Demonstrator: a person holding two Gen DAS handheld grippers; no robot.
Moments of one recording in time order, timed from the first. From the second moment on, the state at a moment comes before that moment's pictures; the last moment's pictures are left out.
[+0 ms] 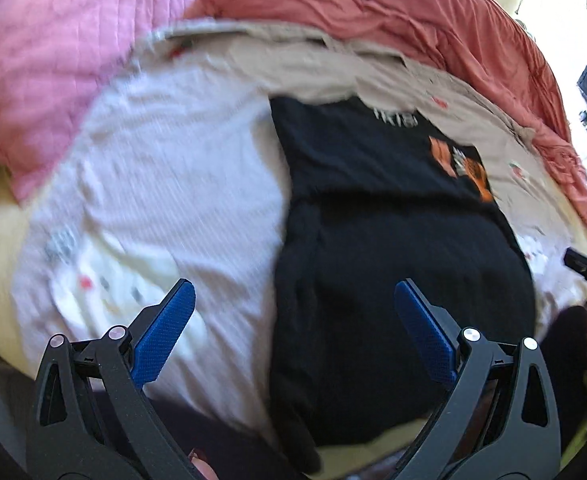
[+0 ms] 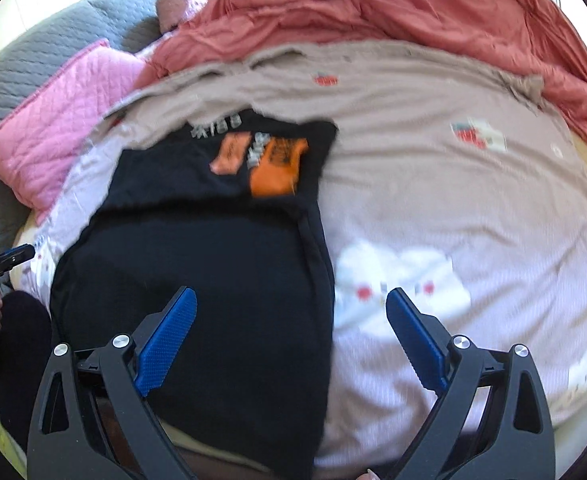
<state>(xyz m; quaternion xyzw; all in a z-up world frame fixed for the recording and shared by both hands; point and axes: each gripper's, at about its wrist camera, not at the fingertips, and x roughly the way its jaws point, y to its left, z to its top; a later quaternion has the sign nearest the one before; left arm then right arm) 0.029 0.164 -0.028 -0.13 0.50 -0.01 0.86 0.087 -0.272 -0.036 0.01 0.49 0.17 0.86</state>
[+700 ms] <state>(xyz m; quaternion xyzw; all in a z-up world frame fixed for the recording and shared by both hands) 0.029 0.146 -0.088 -0.18 0.59 -0.04 0.79 0.073 -0.269 -0.102 0.04 0.62 0.16 0.77</state>
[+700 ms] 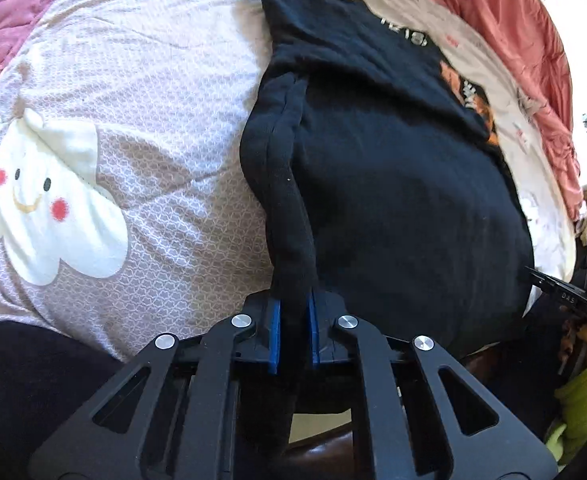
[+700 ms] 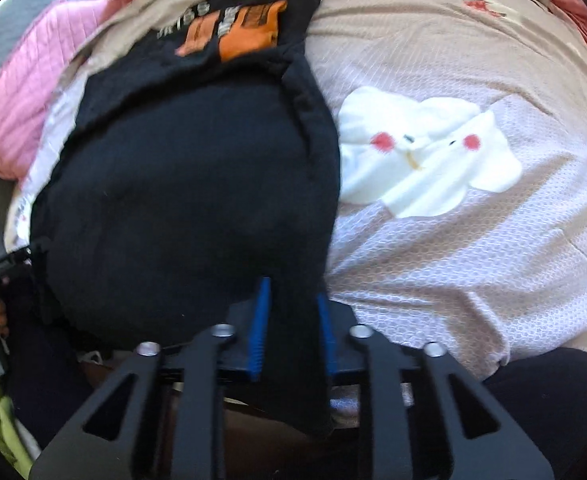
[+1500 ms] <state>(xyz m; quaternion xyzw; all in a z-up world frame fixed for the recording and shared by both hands) 0.026 0.142 -0.060 -0.20 0.53 -0.09 0.82 0.070 -0.268 -0.084 0.05 0.60 0.21 0.77</state>
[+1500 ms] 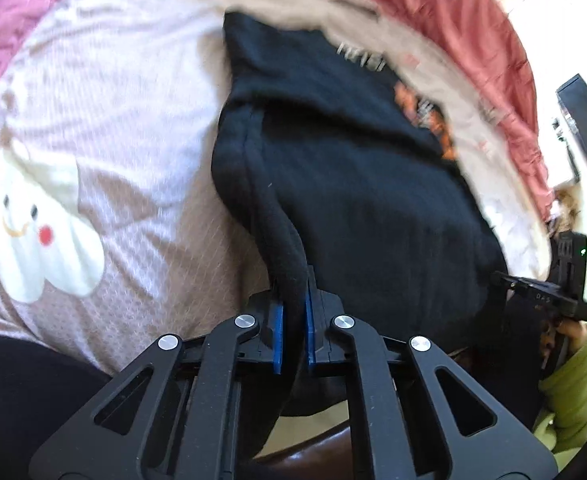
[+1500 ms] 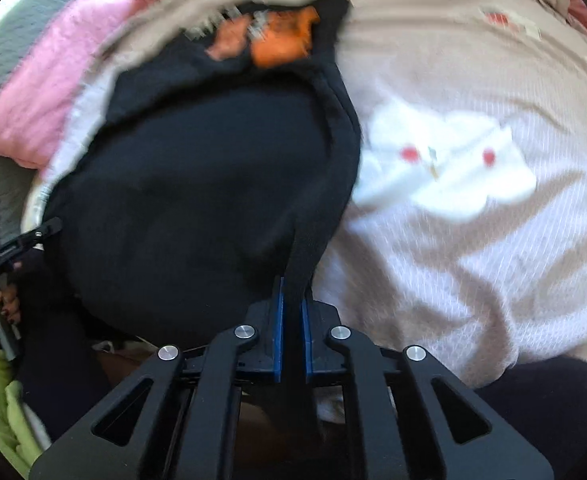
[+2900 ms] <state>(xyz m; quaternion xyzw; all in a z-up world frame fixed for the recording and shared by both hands) 0.090 0.188 -0.053 -0.25 0.47 -0.06 0.84 0.159 -0.291 -0.074 0.09 0.51 0.20 0.83</state>
